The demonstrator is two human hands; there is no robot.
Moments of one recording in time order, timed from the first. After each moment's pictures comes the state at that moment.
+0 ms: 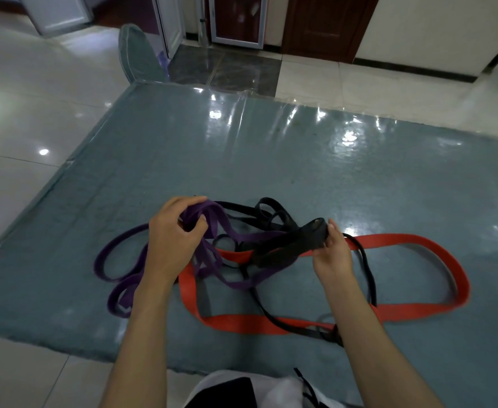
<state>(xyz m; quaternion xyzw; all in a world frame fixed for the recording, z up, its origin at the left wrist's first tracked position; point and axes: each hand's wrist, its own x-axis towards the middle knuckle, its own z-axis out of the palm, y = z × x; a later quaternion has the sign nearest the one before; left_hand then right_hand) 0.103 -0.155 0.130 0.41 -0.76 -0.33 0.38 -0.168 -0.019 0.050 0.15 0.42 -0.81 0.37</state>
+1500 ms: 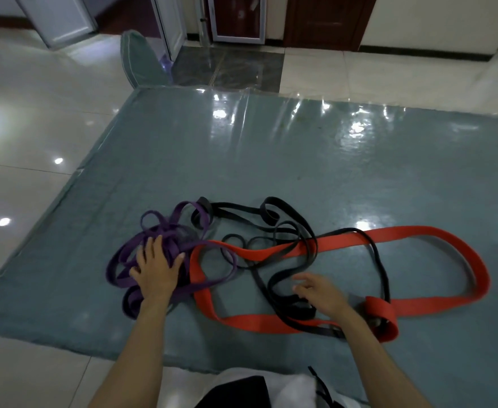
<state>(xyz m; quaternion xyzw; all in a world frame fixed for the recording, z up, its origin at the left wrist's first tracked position) 0.171 -0.202 -0.062 0.66 -0.73 -0.16 0.09 -0.145 0.041 -0.040 -0.29 0.78 -0.28 0.47</state>
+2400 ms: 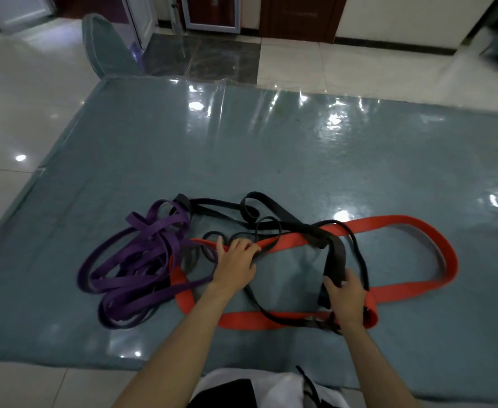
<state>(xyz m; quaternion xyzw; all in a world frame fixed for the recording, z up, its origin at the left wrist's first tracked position) -0.001 -0.118 -0.045 0.32 -0.93 -0.19 -0.02 -0.166 0.097 -0.037 -0.08 0.89 -0.41 0.18</state>
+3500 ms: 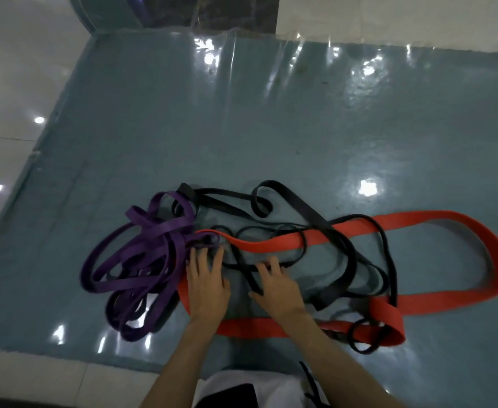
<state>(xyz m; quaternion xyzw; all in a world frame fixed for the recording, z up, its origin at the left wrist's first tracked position) 0.063 -0.120 -0.087 0.52 -0.84 -0.13 0.03 -0.087 -0.023 -0.083 -0.51 0.82 -0.03 0.27</state>
